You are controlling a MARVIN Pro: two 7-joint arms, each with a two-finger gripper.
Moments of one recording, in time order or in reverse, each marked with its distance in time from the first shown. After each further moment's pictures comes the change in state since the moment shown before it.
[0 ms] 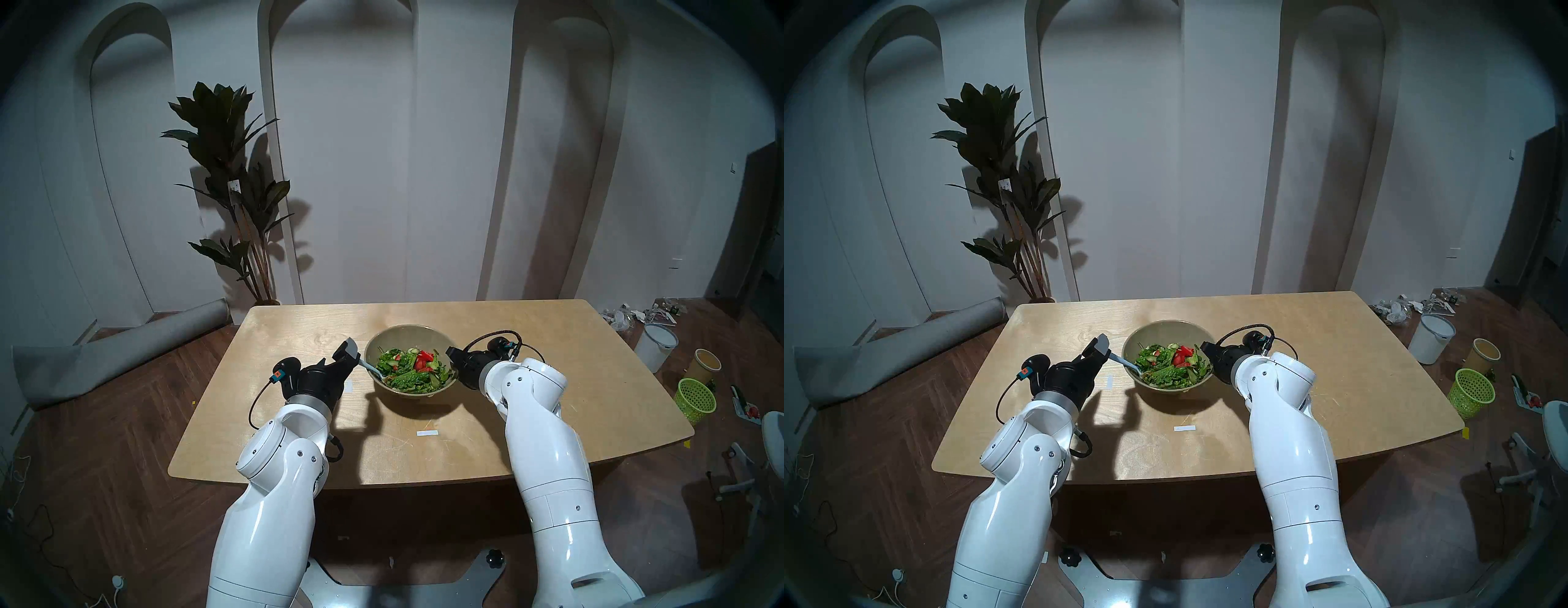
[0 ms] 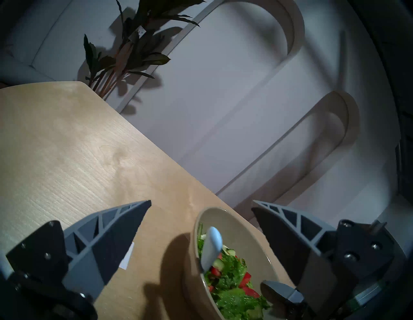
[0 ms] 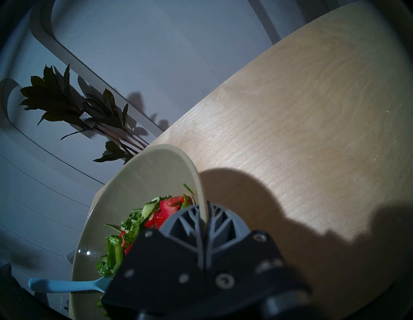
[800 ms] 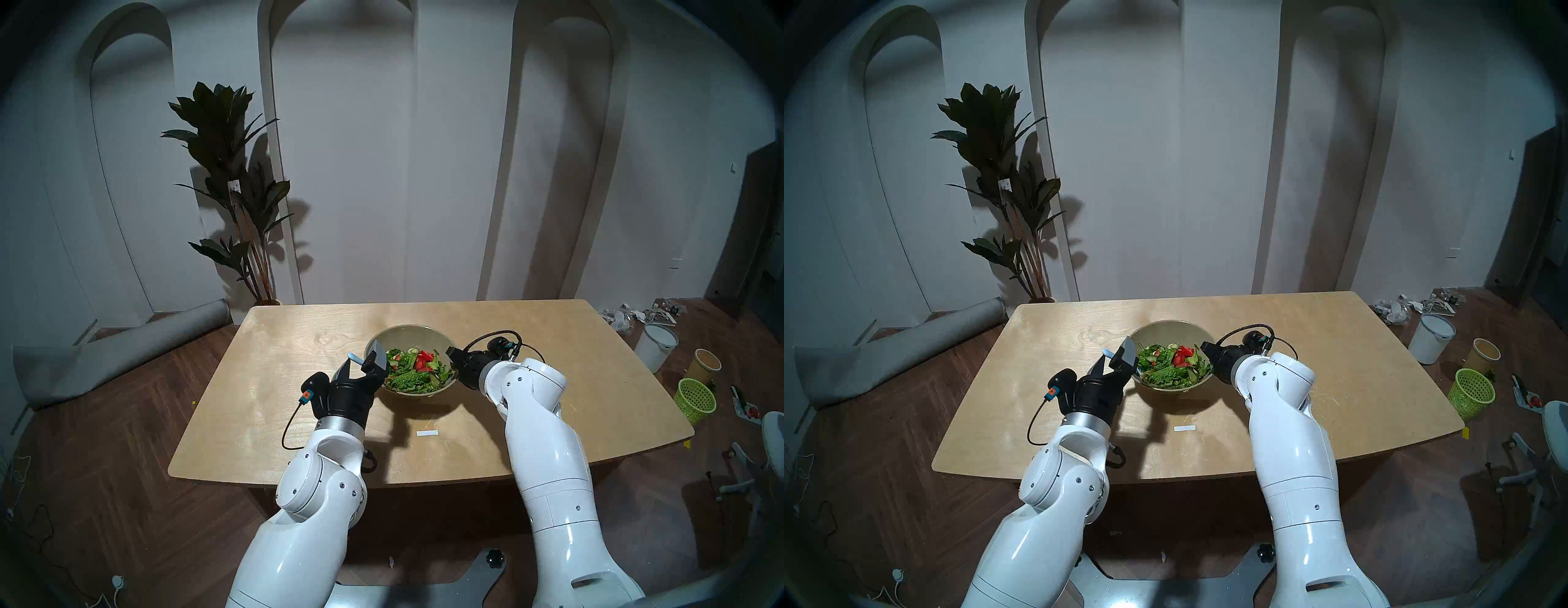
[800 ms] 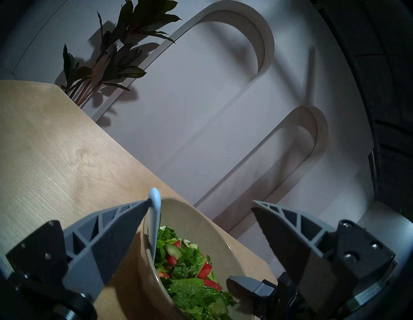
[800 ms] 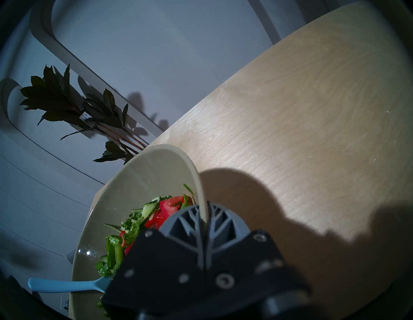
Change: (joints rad) left arm 0.027 0.070 0.226 0.081 0.017 -0.327 -0.061; right arm 0.000 0.001 -0.001 0.000 0.000 -0.001 0.000
